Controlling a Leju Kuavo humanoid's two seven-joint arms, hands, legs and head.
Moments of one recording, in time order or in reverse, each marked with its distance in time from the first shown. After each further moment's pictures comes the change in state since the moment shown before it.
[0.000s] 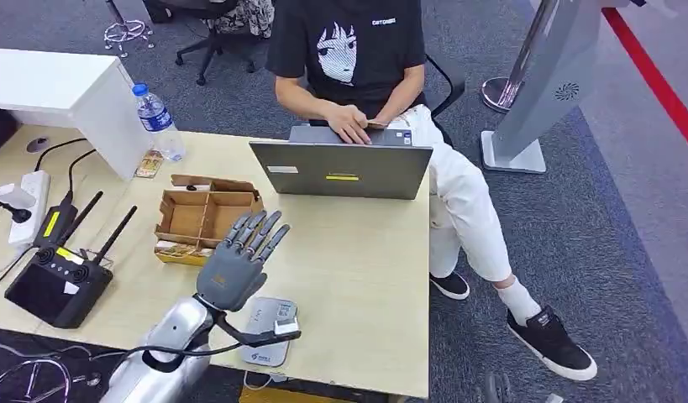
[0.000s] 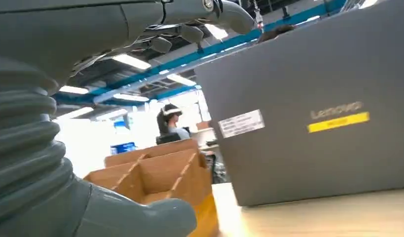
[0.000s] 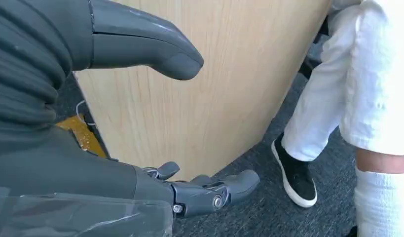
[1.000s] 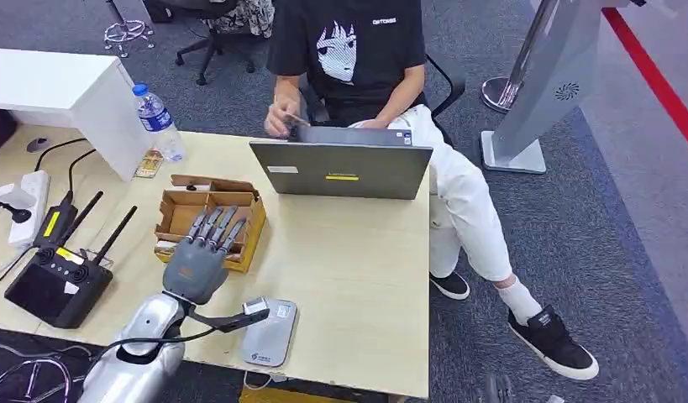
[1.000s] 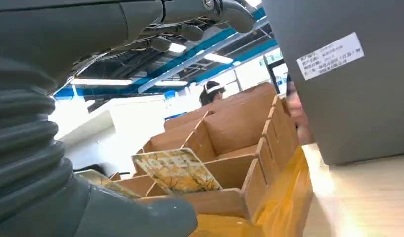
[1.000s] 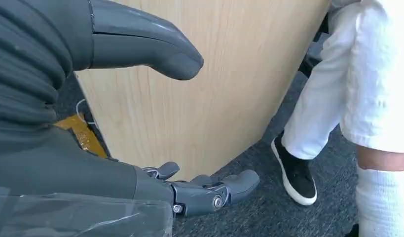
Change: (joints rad) left arm 0.004 0.022 0.177 0.093 -0.030 -0.028 0.005; right arm 0.001 0.000 -0.010 0.000 0.008 0.001 0.000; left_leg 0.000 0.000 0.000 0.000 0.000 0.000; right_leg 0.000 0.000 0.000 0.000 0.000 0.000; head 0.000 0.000
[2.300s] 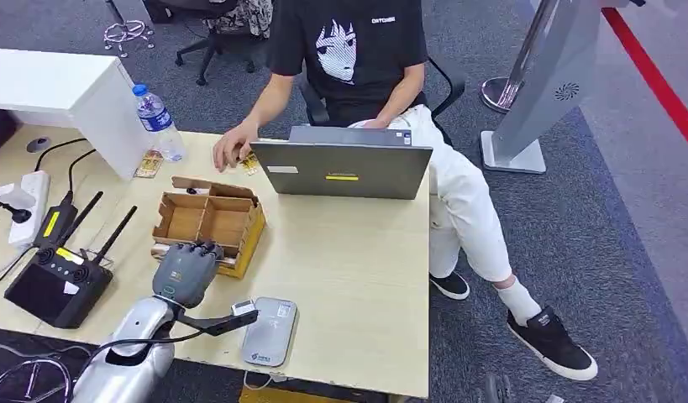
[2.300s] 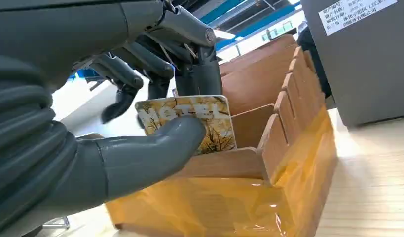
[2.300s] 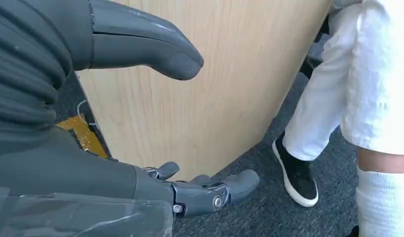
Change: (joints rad) left arm 0.010 0.010 0.061 0.043 0.038 -0.047 -0.035; right arm 0.000 0.000 0.000 0.000 0.001 0.004 0.005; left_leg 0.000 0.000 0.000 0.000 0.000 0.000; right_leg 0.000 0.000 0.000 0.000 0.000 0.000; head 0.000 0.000
